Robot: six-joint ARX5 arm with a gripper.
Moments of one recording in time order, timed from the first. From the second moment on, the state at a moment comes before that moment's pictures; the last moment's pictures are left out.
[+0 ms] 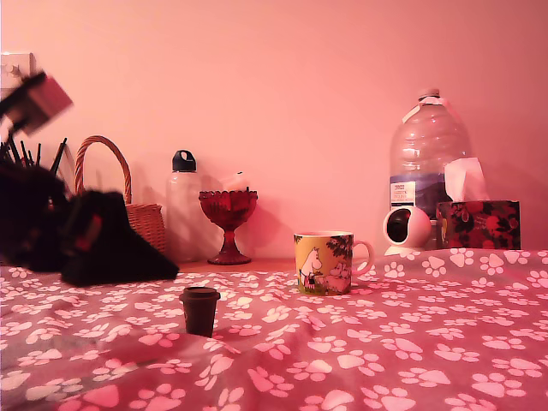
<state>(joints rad) -0.49 1.44 0.26 0.75 0.31 0.08</state>
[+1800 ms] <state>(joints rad) -0.49 1.86 0.47 0.93 0.41 0.08</state>
